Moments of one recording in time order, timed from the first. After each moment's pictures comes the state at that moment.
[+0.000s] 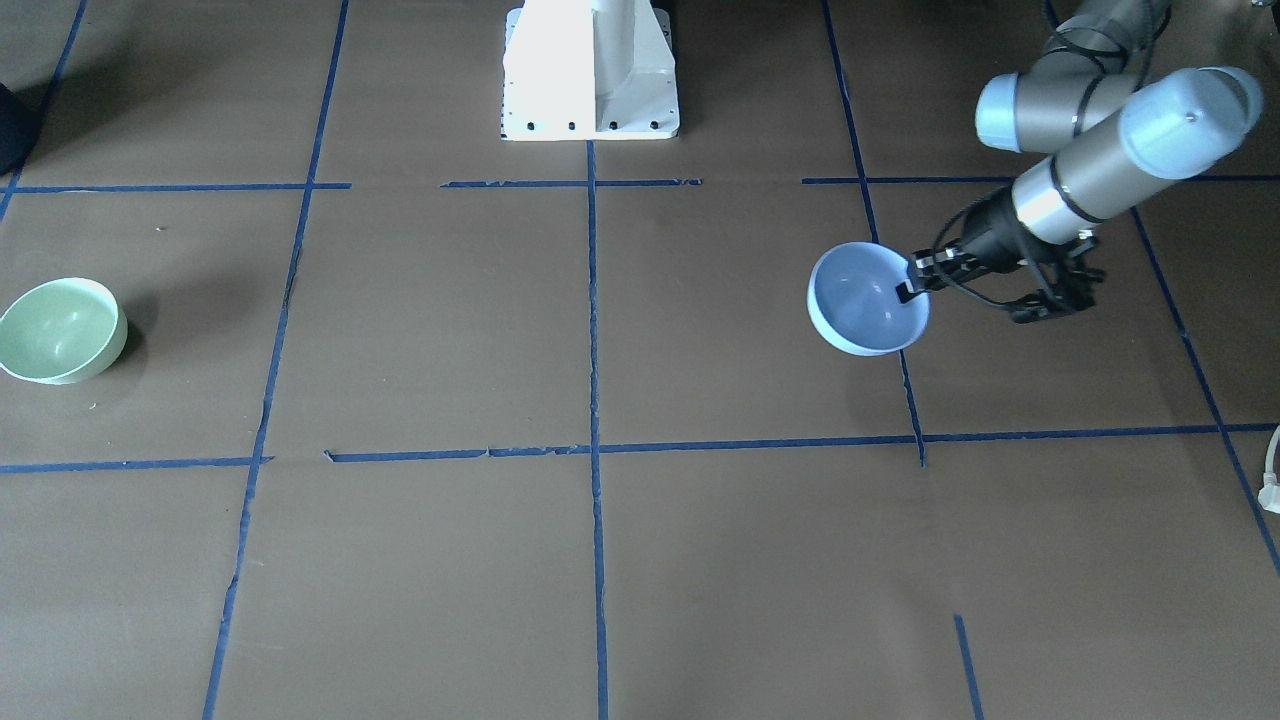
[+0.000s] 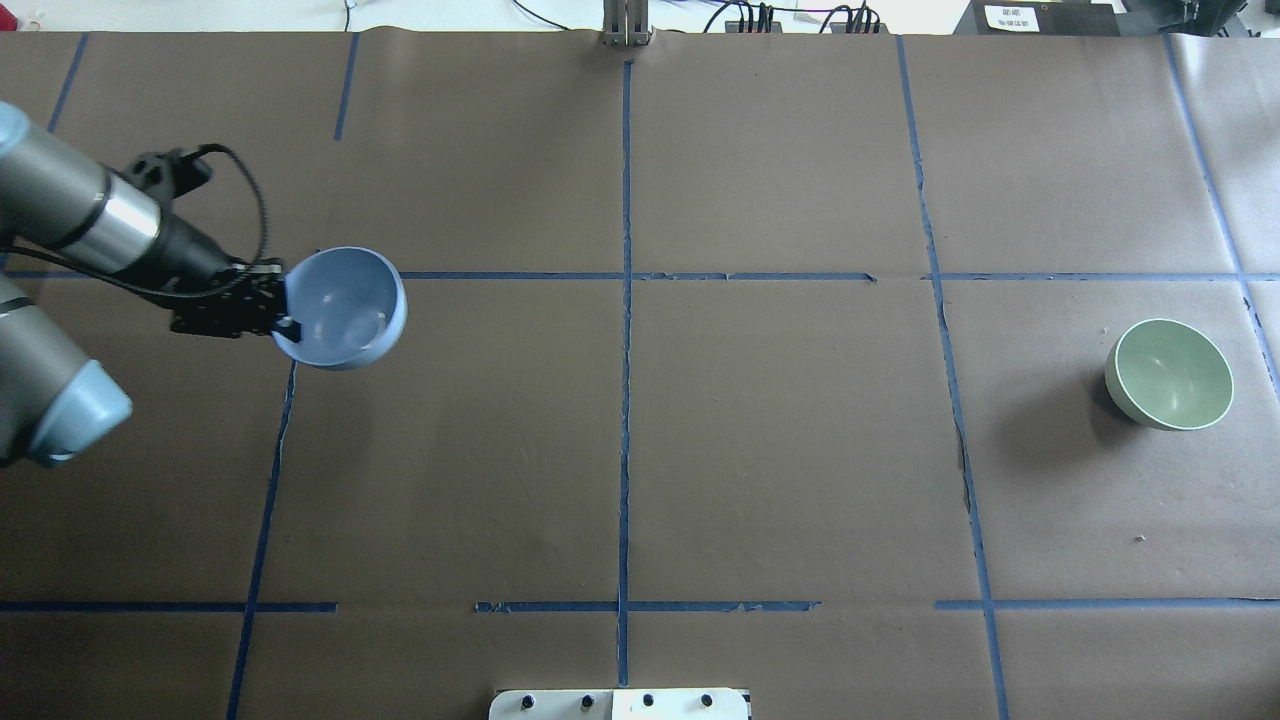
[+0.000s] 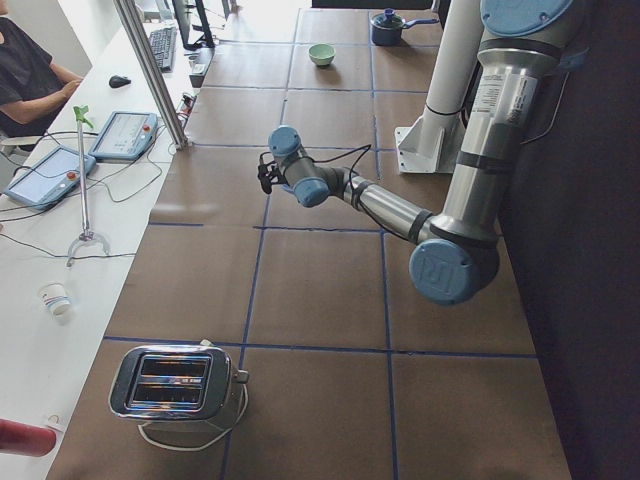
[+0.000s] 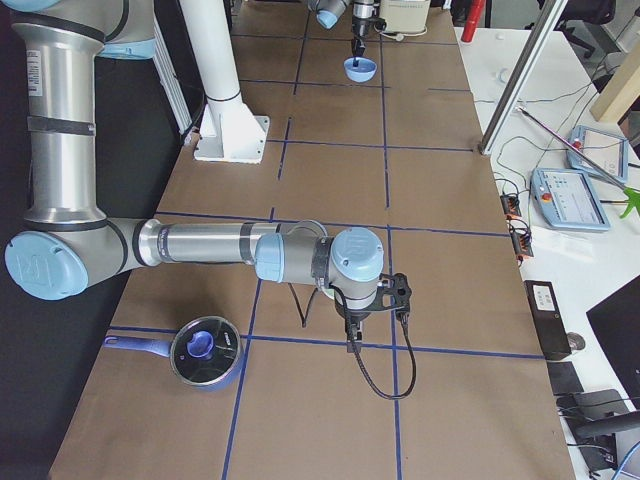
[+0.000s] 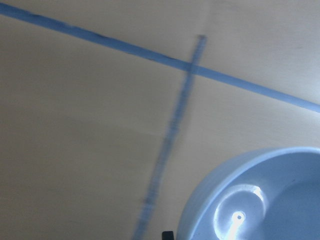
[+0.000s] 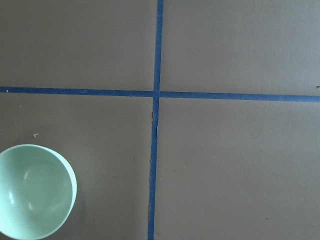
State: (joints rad) left arm -0.86 -1.87 -1.74 -2.01 -2.38 -1.37; right arm 1.66 -1.63 1.70 -1.66 2.37 -0.10
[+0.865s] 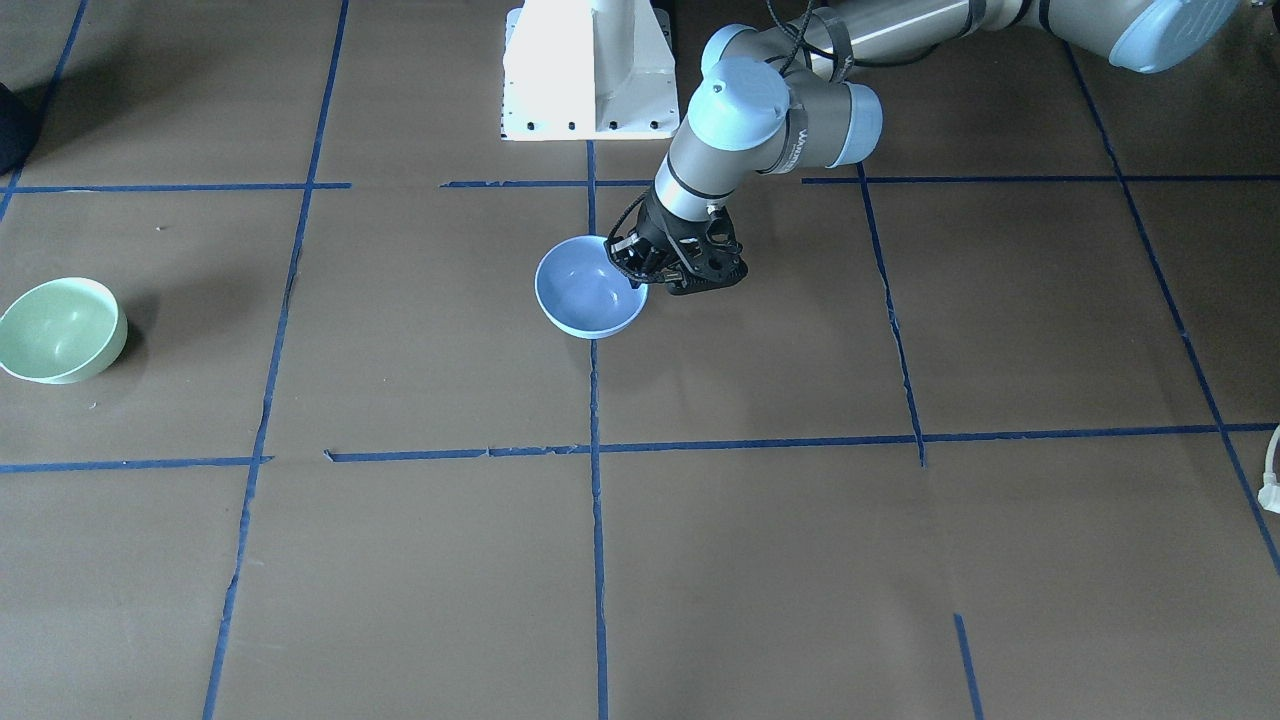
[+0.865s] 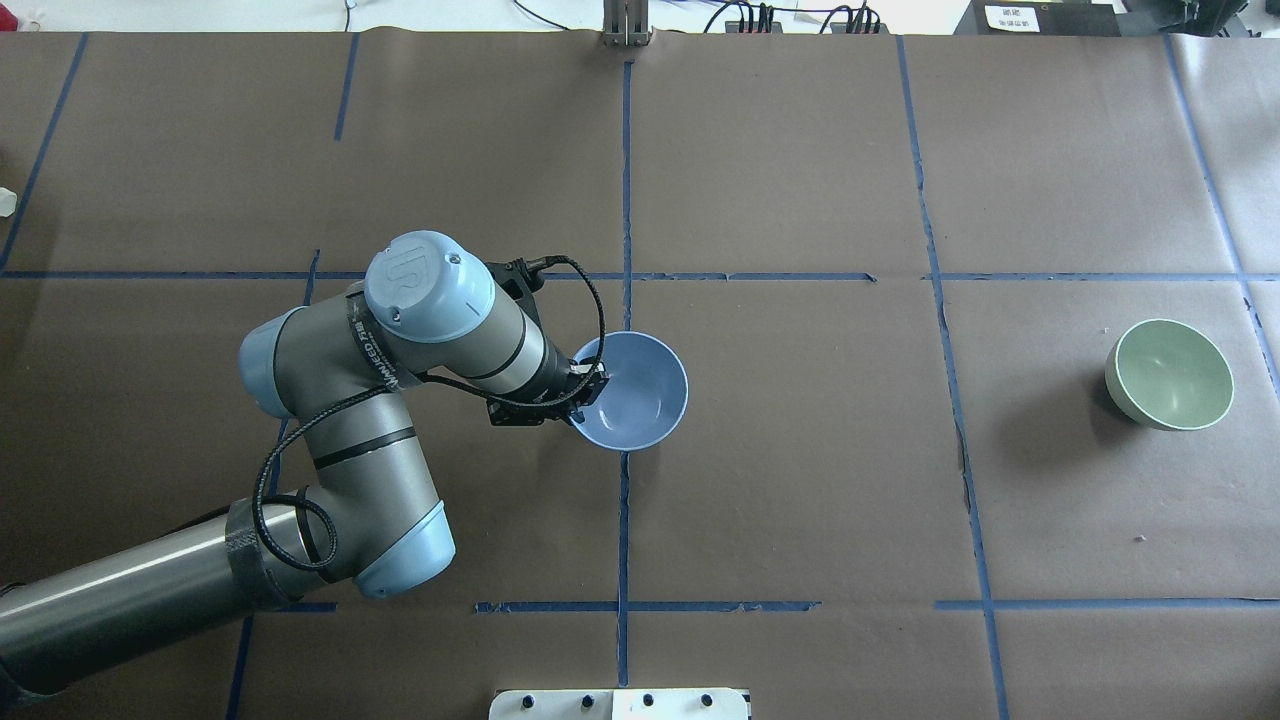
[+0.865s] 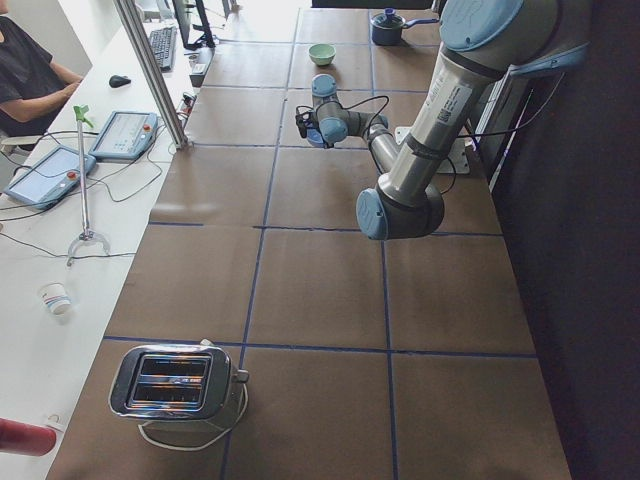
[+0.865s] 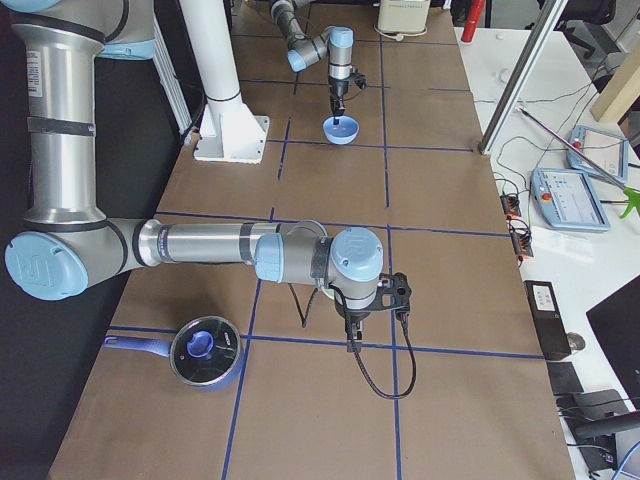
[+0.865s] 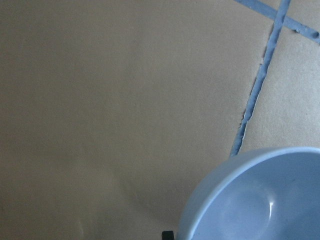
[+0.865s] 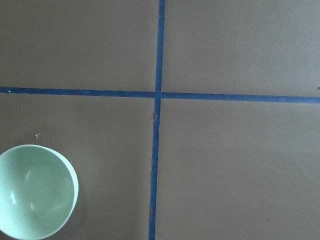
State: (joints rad) left arm -0.51 -2.22 -1.59 -1.90 -2.00 -1.61; right arm 1.66 -1.63 1.71 -1.66 2.37 -0.10
